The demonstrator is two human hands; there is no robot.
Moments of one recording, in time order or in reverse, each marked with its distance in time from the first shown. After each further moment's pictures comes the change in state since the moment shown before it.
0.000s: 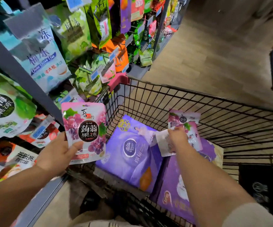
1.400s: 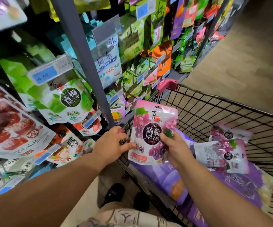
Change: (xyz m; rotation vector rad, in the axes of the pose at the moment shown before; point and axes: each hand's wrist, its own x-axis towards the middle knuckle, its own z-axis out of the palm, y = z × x) left_hand 0.001 0.004 -0.010 0.053 -0.161 0.036; right_hand -0.146 -0.053 0.081 0.732 -0.787 -0.186
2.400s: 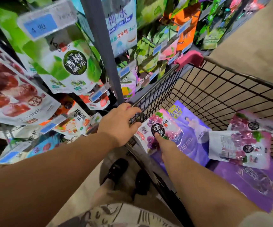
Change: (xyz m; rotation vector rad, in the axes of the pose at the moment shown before) left_hand 0.000 -0.006 0.018 0.098 0.186 -0.015; right_hand 0.057 0.130 -0.027 -0.480 0.279 0.558
